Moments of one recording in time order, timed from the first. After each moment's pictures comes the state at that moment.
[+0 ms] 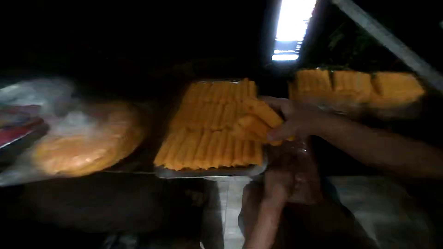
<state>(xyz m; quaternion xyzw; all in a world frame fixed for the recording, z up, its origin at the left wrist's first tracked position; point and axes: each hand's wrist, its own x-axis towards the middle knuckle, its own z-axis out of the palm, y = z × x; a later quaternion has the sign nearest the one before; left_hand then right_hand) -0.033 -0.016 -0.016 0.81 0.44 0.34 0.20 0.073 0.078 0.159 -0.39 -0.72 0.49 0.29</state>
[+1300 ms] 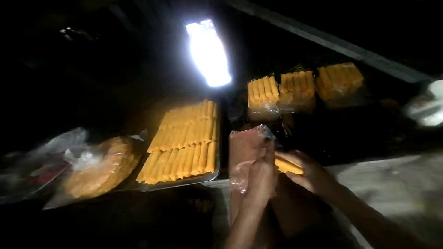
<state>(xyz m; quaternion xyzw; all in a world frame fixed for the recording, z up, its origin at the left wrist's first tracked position) 0.055 -0.034 0.070 0.84 0.46 0.16 0.23 0.220 -0.098 0.033 -0.60 -0.65 0.28 0.38</state>
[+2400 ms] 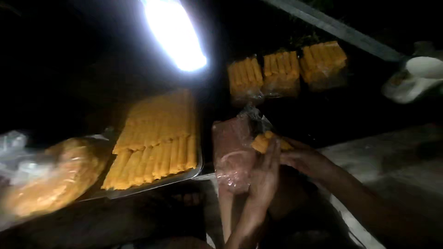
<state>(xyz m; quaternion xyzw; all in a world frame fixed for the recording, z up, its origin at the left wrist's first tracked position) 0.068 -0.067 0.005 0.88 0.33 0.32 0.11 0.222 -0.102 0.058 -0.53 -0.25 0.63 0.51</state>
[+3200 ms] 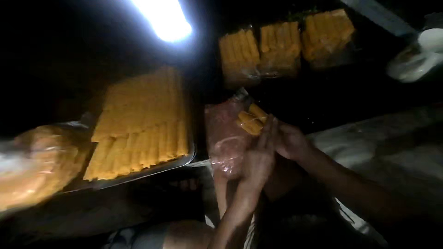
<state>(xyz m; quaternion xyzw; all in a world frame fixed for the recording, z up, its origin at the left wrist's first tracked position) 0.068 -0.058 0.016 0.89 0.33 0.32 0.07 0.194 -0.077 0.024 -0.32 -0.20 0.66 0.65</state>
